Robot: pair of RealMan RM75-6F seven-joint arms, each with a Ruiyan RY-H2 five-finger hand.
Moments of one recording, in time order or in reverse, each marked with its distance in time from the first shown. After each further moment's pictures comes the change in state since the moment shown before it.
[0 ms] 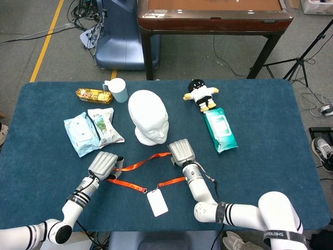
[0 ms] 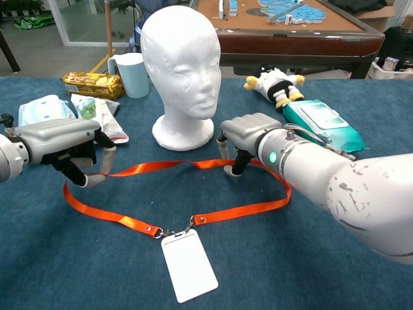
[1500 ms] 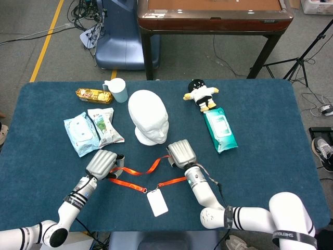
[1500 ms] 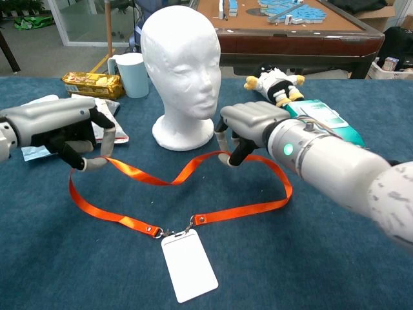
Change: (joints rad) left arm 0.017 0.082 -0.025 -0.127 0.061 0.044 -0.072; right arm -0.073 0.105 -0.015 -0.191 -0.156 0.062 0.133
